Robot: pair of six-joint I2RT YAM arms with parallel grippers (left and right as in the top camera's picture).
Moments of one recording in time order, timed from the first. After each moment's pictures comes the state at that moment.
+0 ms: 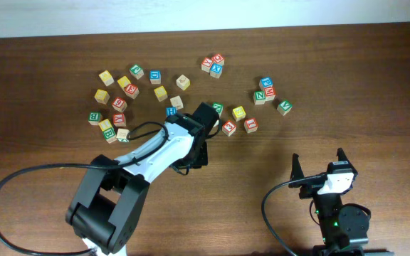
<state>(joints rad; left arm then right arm) -0.60 1.91 1.25 -0.89 -0.08 -0.61 0.03 0.01 0.01 -0.07 -0.01 0.00</state>
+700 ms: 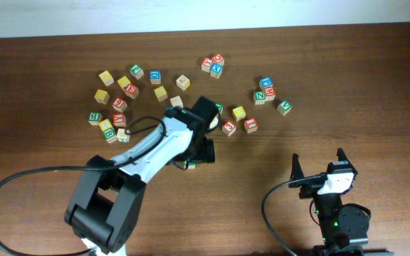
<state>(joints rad) -0.57 1.91 1.35 -0.99 -0.07 -0.60 0.03 0.01 0.01 -0.07 -0.01 0.00</state>
